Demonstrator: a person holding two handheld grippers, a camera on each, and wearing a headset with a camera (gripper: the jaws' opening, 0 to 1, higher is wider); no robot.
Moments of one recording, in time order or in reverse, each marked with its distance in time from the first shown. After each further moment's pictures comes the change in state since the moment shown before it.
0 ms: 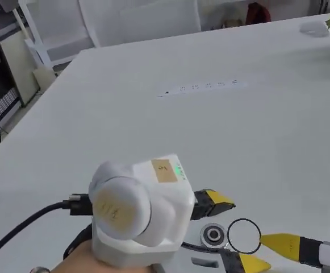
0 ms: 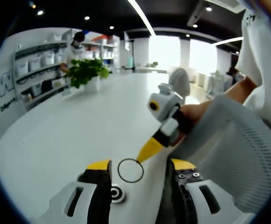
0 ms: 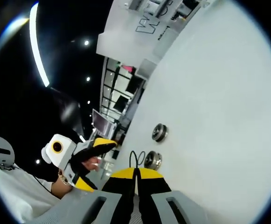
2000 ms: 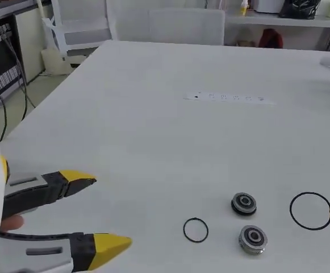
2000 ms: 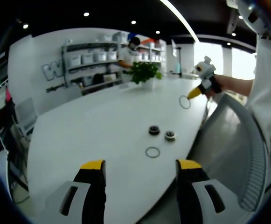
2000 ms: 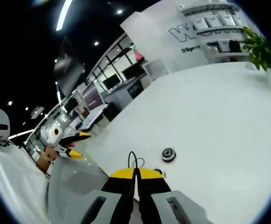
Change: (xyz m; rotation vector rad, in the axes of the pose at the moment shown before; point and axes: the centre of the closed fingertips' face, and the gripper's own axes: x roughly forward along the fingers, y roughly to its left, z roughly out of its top) left arm -0.234 0.058 -0.094 -0.161 -0.040 0.433; right arm 0.009 0.072 0.031 -0.498 0.164 -0.262
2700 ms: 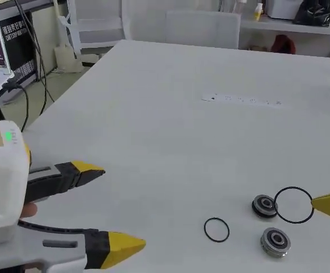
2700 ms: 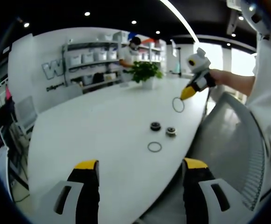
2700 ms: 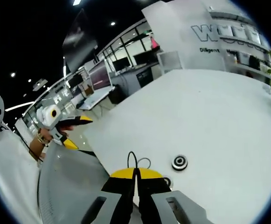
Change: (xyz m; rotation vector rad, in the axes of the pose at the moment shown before) left arm -0.008 0.010 -0.011 -0.008 0.010 -0.018; right arm 0.050 0.029 0.002 -0.194 0.155 -0.003
